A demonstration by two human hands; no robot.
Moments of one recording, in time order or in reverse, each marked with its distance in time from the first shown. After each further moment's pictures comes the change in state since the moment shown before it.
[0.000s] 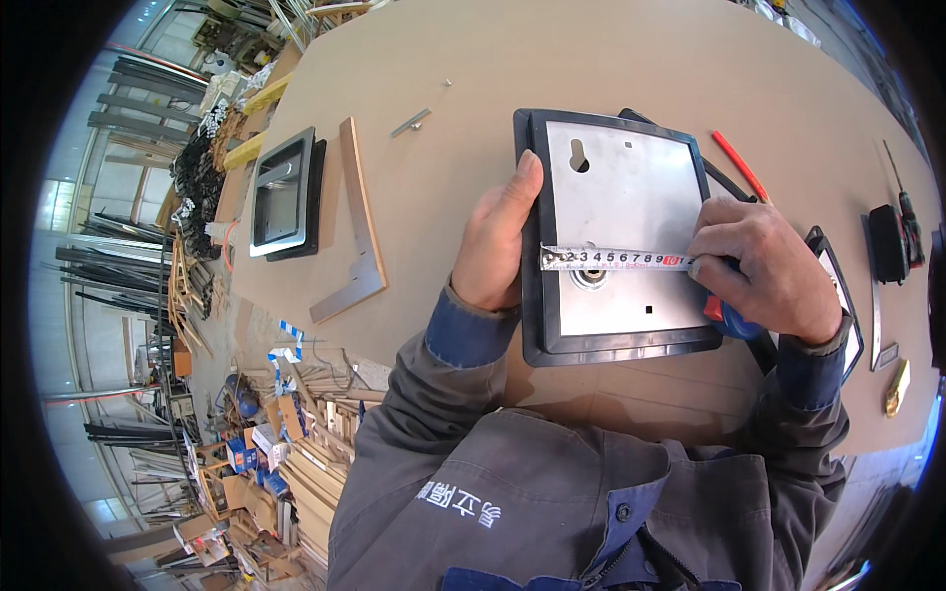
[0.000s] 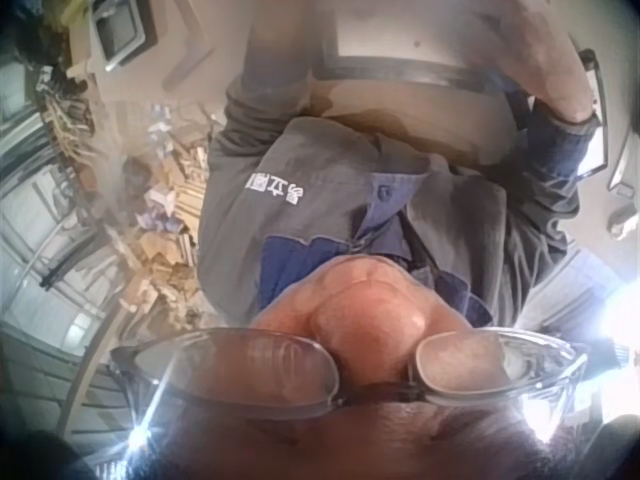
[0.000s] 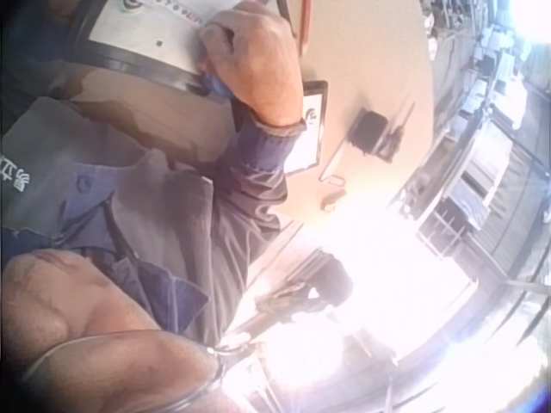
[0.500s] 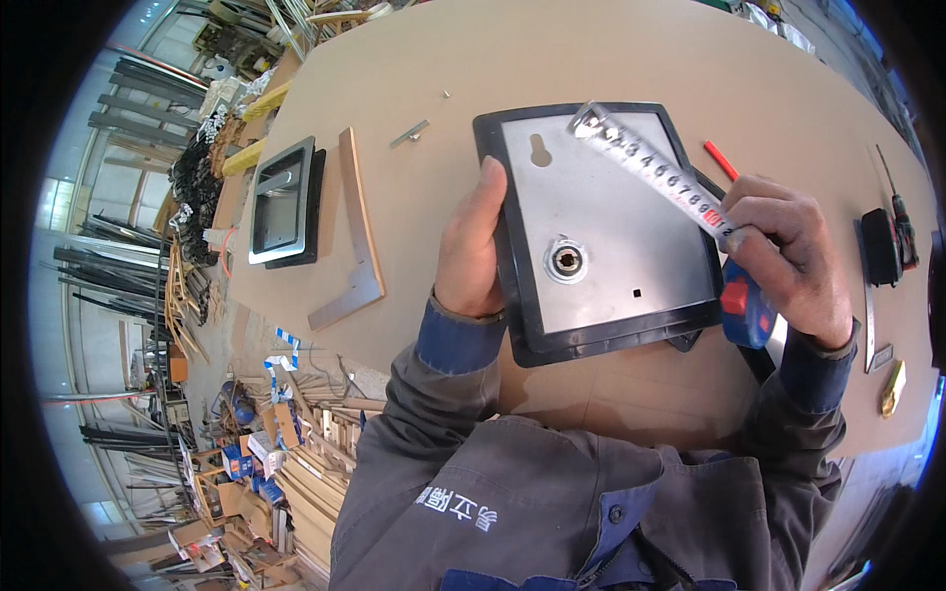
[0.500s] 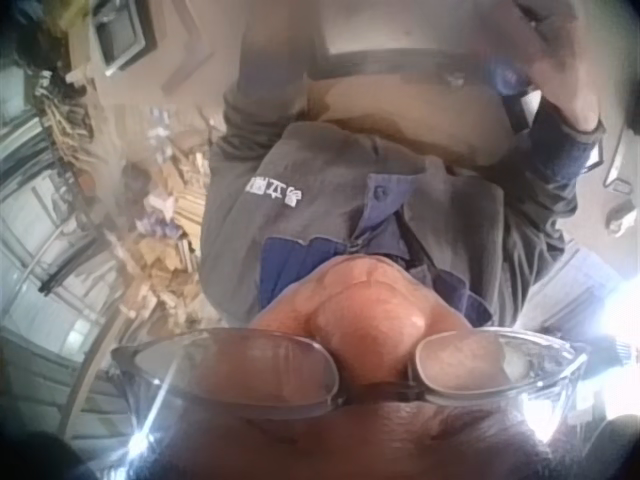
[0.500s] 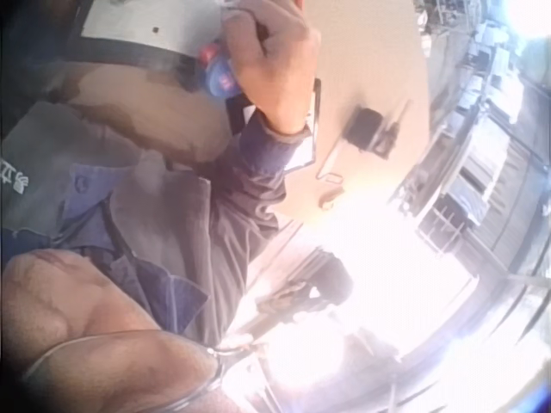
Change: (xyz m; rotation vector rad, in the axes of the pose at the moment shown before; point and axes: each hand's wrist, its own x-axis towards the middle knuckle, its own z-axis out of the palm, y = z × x) left_hand -0.001 0.003 -0.014 -0.142 -0.052 0.024; right_hand -0.004 -0.008 -0.025 0.155 0.219 0.069
